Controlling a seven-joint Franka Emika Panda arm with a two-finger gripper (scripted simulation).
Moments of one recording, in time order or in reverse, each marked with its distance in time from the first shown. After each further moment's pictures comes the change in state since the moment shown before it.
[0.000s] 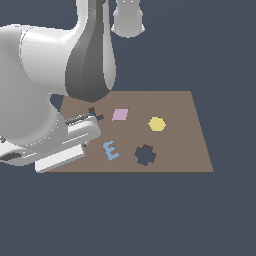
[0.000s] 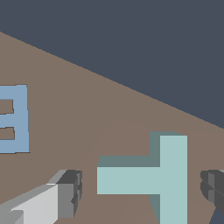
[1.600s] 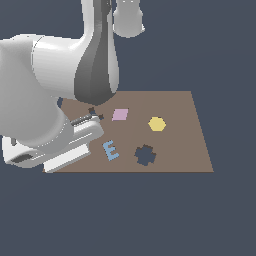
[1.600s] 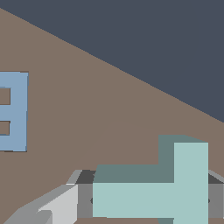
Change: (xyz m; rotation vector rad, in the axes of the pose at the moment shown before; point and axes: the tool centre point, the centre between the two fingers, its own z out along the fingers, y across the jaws) arm 0.000 -0.007 0.014 0.001 -0.001 -0.066
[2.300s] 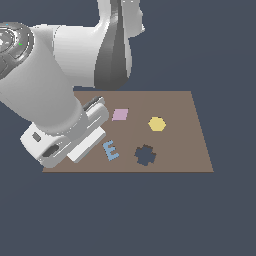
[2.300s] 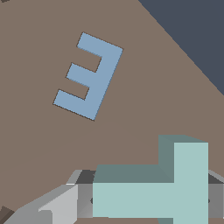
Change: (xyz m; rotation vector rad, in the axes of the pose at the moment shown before) arm -0.008 -0.036 -0.002 0.000 0.000 -0.365
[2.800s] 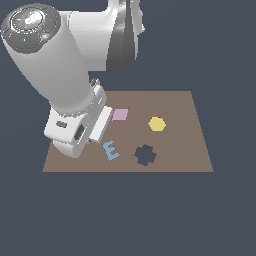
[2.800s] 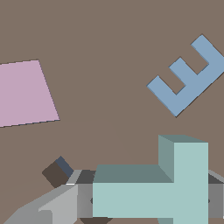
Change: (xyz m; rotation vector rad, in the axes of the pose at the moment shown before) arm -0.011 -0.042 -0.002 0.000 0.000 -0.426
